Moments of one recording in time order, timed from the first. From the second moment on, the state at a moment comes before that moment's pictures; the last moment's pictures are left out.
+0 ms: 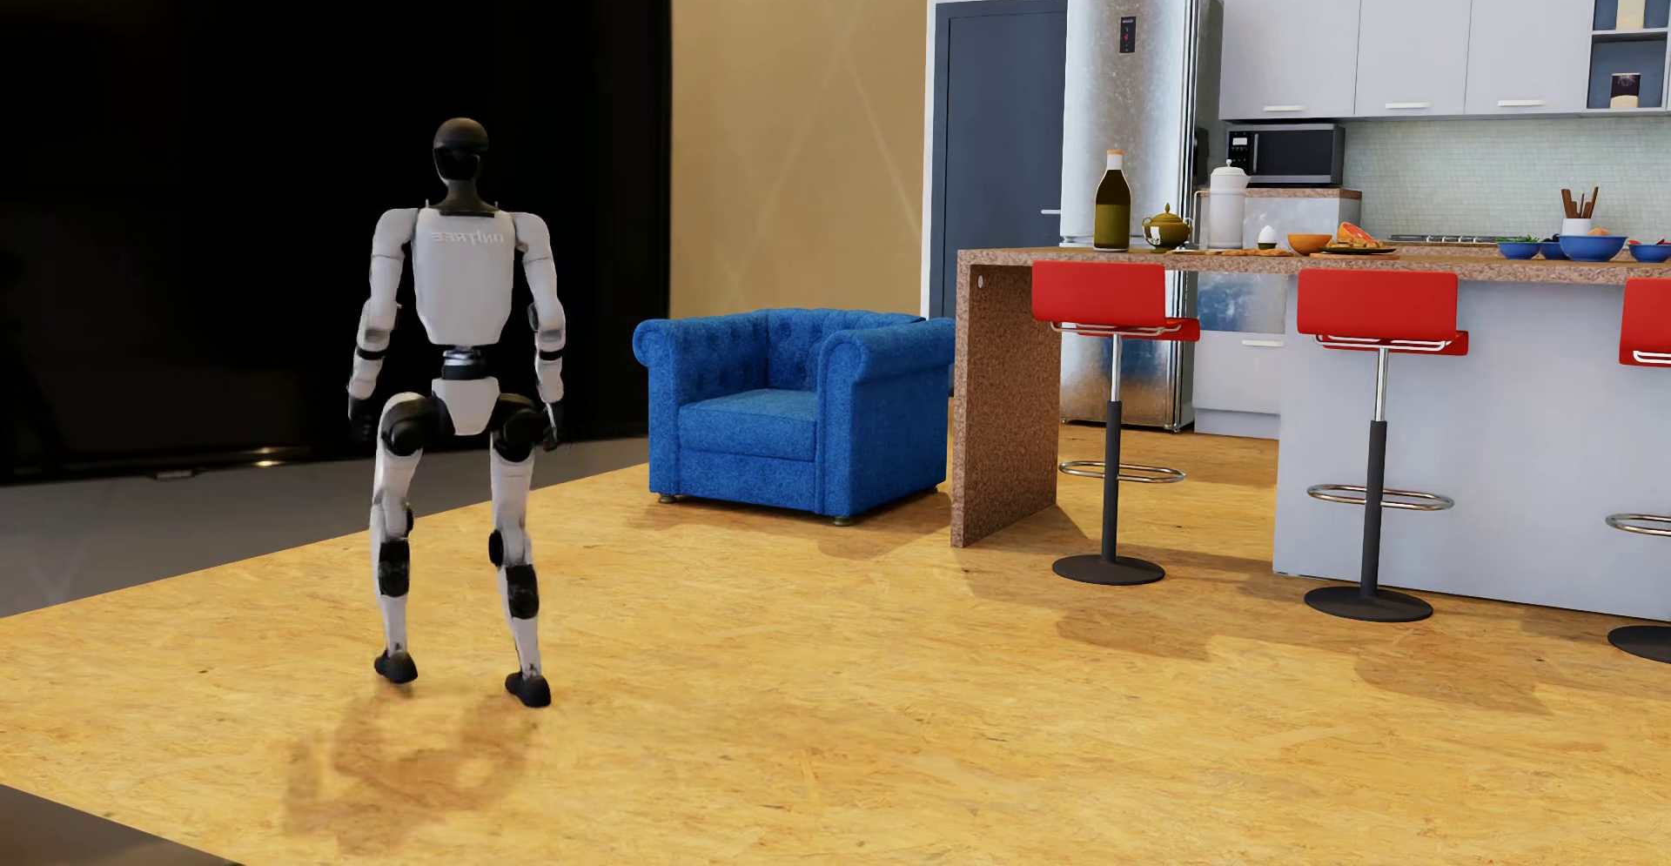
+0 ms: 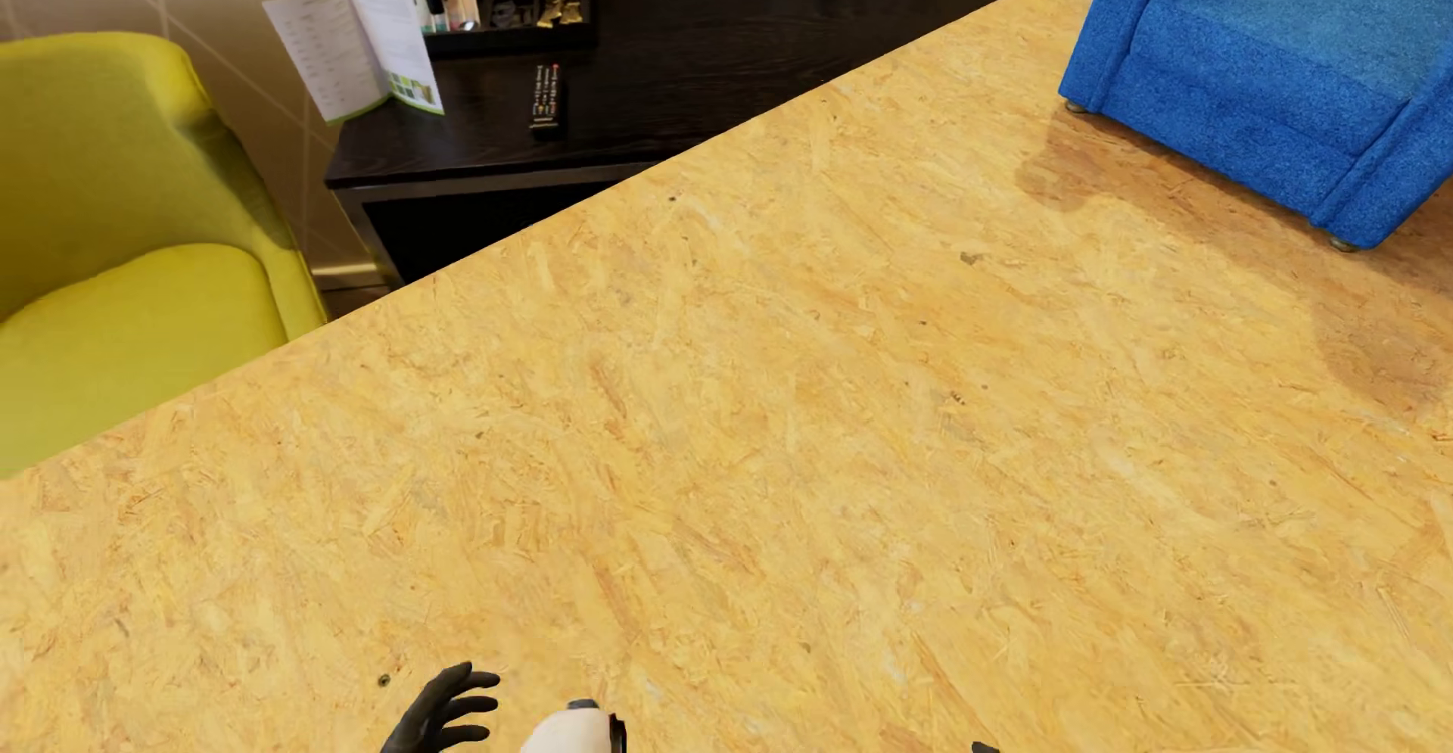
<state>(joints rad) -0.70 -0.25 -0.06 0.07 0.03 0.04 -0.02 -0.02 0.04 1.06 0.83 0.19 0.25 -0.36 -0.61 0.16 -0.17 -0.20 -0.01 -0.04 0.06 0.62 0.64 0.07 0.06 -0.05 0.17 0.01 -0.14</state>
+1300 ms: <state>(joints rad) -0.62 -0.28 -0.08 0.07 0.06 0.07 0.00 0.03 0.05 0.93 1.02 0.27 0.11 -0.35 -0.58 0.23 -0.12 -0.12 -0.06 -0.01 0.09 0.69 0.61 0.11 0.10 -0.02 0.08 -0.01 -0.06</state>
